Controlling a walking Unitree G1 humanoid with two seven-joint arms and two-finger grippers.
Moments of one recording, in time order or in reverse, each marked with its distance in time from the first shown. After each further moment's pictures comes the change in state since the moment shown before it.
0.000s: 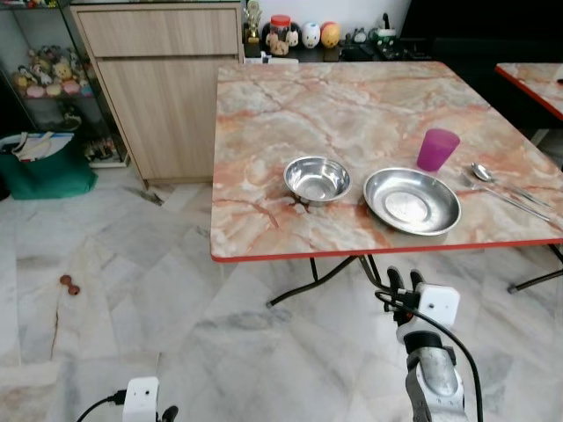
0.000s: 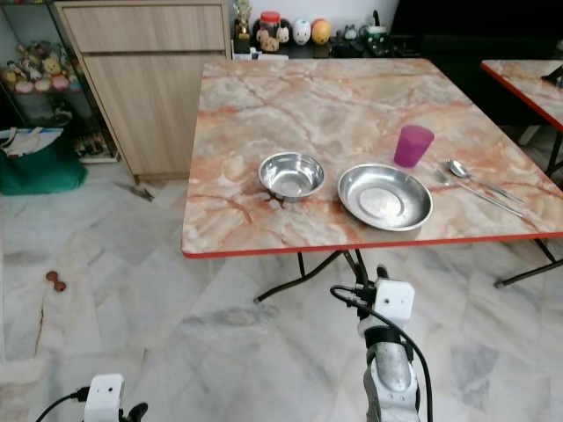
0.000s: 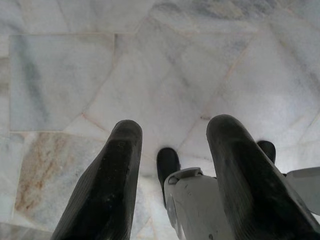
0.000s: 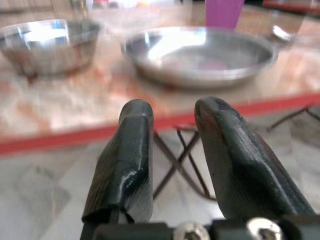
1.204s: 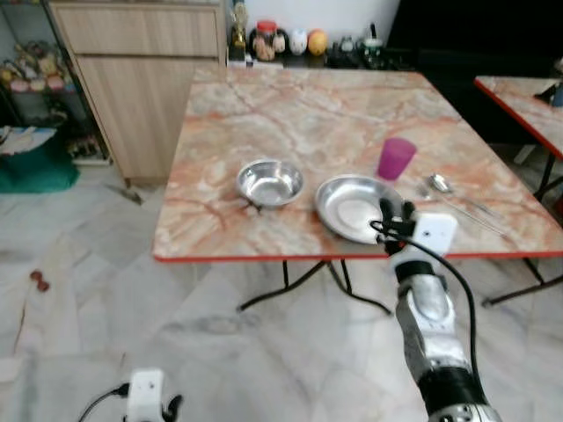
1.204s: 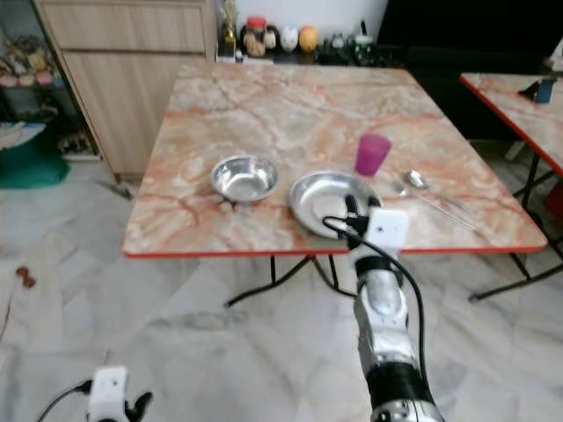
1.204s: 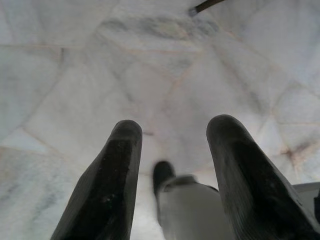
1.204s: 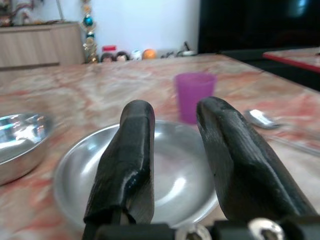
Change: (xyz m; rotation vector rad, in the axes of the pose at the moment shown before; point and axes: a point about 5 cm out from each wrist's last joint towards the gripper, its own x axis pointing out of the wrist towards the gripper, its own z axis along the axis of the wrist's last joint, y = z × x) left arm 0.002 -0.008 0.008 -0.007 -0.062 -0.011; right arm 0.061 0.022 0.065 0.046 -0.112 0.051
